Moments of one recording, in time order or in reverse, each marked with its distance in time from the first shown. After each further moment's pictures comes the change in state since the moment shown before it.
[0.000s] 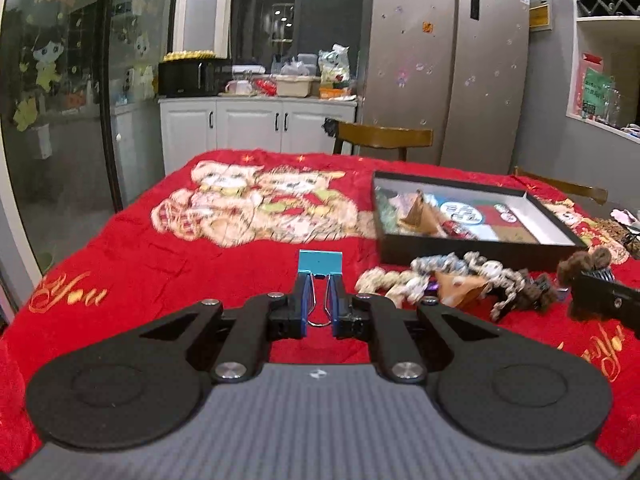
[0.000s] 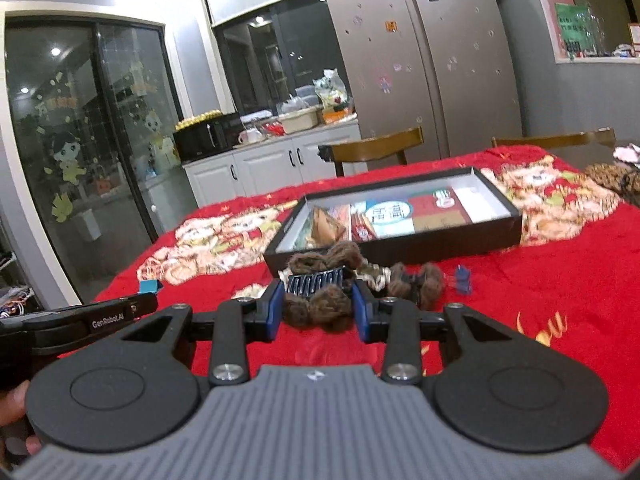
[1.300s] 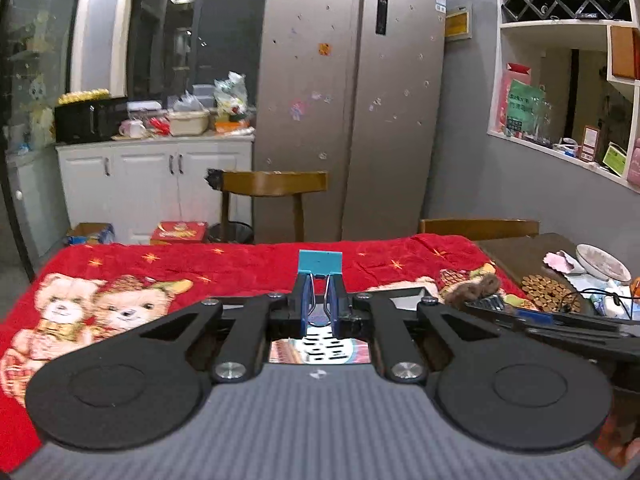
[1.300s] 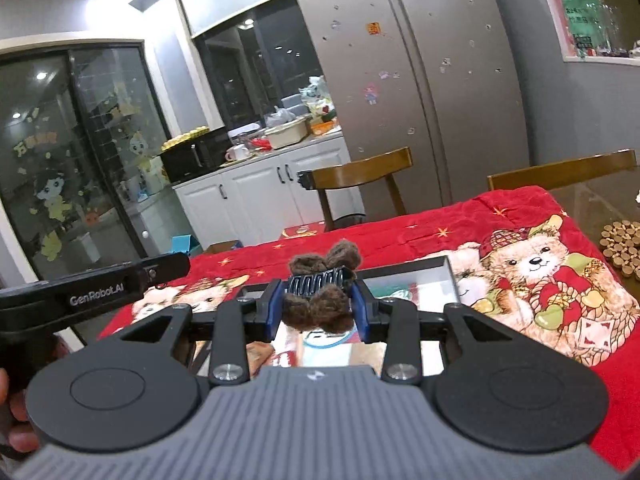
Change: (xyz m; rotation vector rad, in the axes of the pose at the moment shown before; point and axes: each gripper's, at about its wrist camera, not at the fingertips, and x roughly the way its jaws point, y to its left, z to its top) left arm 0.118 -0.164 0.166 0.096 -0.029 -0.259; right arm 0.114 -0.123 0.143 0.061 0.050 0.023
